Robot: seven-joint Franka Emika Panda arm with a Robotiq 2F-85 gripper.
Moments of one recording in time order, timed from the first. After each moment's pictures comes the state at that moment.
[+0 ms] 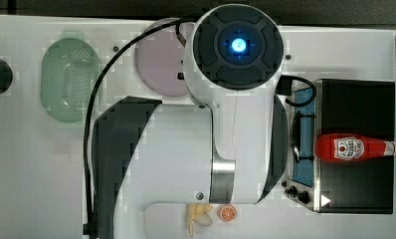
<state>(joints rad) -0.01 -0.02 -0.01 -1.78 0.00 0.20 0.06</state>
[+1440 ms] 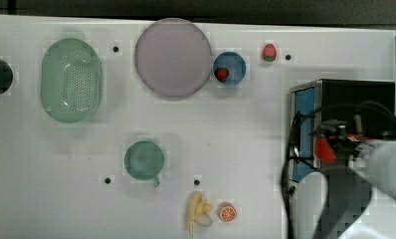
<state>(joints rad) -0.10 -0.13 -0.45 -2.10 -0.03 0.45 0.03</state>
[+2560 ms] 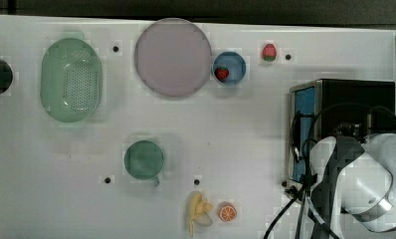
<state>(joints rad) -0.10 0.21 -0.57 -2.10 0.07 0.73 0.03</state>
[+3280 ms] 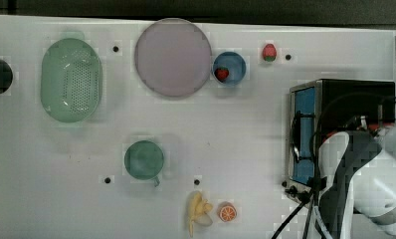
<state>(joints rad) -0.11 0.14 -0.51 -1.97 0.06 0.58 0.02</state>
